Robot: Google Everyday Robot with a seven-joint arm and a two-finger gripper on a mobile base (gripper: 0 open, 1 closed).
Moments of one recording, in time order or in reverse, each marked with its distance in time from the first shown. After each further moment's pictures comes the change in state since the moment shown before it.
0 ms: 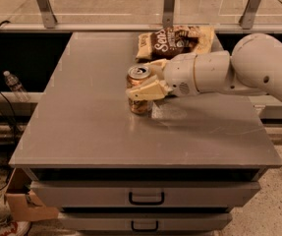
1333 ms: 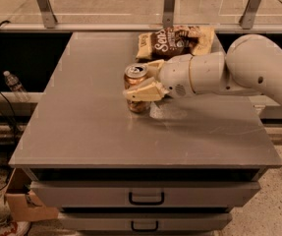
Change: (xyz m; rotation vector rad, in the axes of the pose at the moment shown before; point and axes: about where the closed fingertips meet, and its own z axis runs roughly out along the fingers) arm -0.003 0.005 0.007 -0.015 -0.001 -0.005
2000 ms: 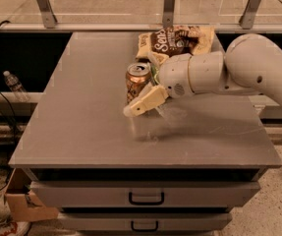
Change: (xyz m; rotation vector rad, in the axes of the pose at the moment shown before) arm -0.001 0.001 0.002 -0.004 0.000 -0.001
